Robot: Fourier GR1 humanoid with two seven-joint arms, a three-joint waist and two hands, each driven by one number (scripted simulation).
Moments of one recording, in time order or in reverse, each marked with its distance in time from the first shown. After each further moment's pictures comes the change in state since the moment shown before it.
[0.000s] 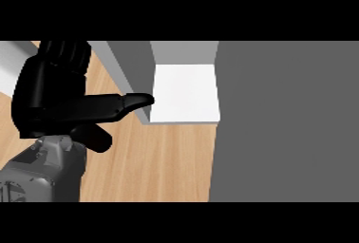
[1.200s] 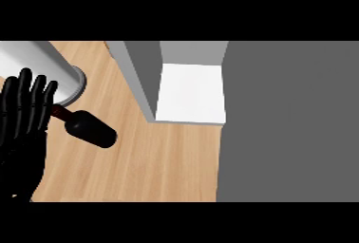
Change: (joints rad) left arm 0.491 0.087 0.005 -0.196 0.067 -0.348 -0.564; right arm -0.255 0.028 -0.254 0.372 0.179 -0.151 -0.276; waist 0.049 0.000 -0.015
